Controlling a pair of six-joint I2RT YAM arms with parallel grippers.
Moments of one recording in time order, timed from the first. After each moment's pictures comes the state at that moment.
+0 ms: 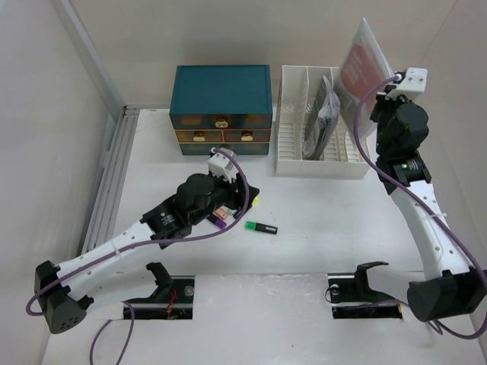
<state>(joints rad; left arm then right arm) -0.92 0.93 0.81 -0.14 -0.15 -0.41 0.14 1.14 1.22 0.08 0.39 -0.11</state>
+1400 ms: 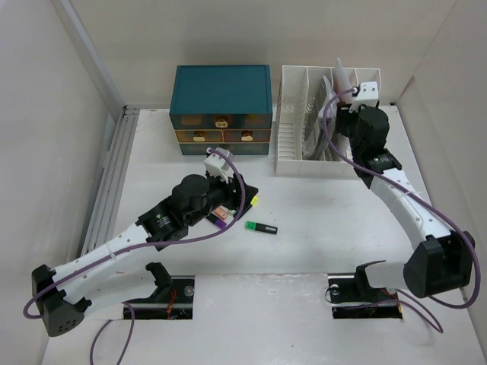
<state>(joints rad) -0.92 0.90 0.81 -0.14 -0.14 -0.41 0.22 1.31 1.10 0.10 0.32 -0.11</state>
